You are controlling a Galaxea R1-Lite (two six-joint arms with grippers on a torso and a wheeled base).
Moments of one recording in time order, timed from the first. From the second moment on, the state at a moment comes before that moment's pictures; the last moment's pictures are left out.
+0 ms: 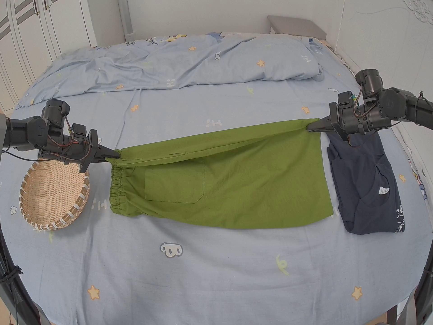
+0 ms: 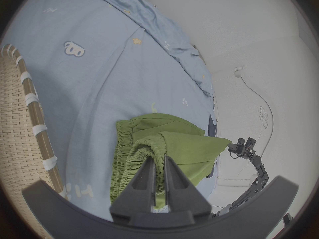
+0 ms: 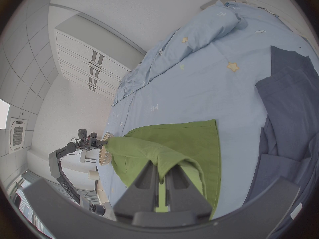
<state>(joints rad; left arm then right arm) 0.15 2.07 -1.59 0.31 -0.77 -0.35 0.07 2.16 -1.95 0.48 0.72 0.22</state>
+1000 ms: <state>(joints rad) 0.12 2.17 -1.67 0.32 -0.77 -0.36 0.09 2.29 -1.98 0.46 0.71 0.22</state>
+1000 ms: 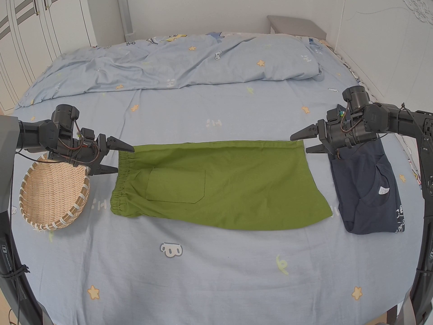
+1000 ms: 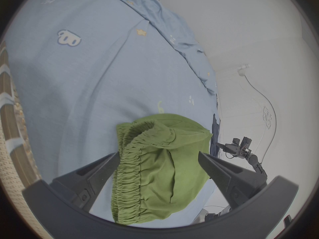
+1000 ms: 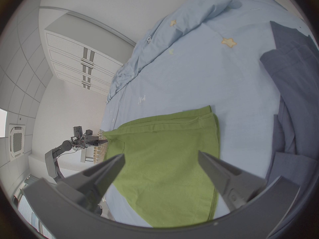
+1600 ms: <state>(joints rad) 0.11 2.13 -1.51 0.31 -0.78 -0.25 0.09 2.14 -1.62 0.36 0.72 0.22</state>
